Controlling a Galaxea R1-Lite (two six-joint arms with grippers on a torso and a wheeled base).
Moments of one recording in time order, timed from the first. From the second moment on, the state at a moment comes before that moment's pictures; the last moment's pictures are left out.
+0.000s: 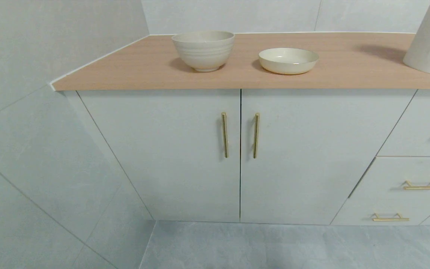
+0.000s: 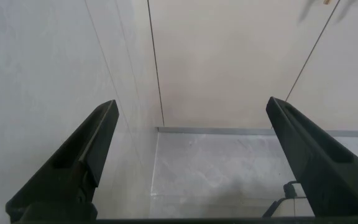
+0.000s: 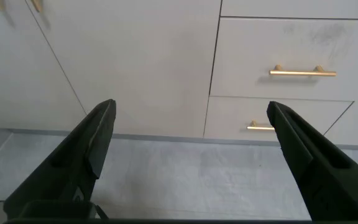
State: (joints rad) left arm 0.00 0.00 0.00 0.00 0.00 0.00; right arm -0.01 0.00 0.00 0.01 0.02 -0.01
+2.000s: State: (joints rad) left arm 0.00 0.00 0.00 0.00 0.00 0.00; right arm 0.58 1.88 -1.01 -0.77 0.30 0.14
